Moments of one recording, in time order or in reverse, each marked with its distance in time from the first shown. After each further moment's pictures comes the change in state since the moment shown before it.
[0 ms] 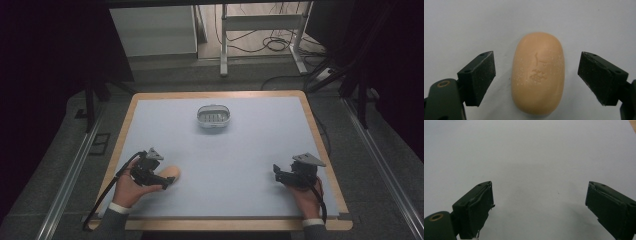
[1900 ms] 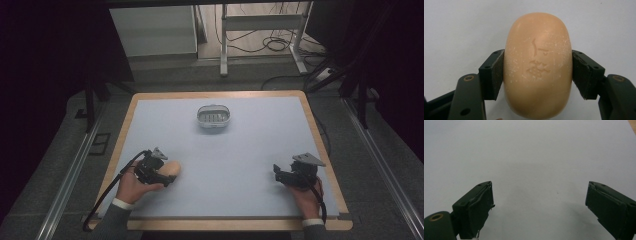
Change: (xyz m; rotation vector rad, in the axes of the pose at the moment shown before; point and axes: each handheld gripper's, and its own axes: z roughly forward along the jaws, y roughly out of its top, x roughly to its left) left arm 0.000 0.010 0.007 0.032 -0.022 0.034; right arm 0.000 0.000 0.001 0.006 -0.008 0.002
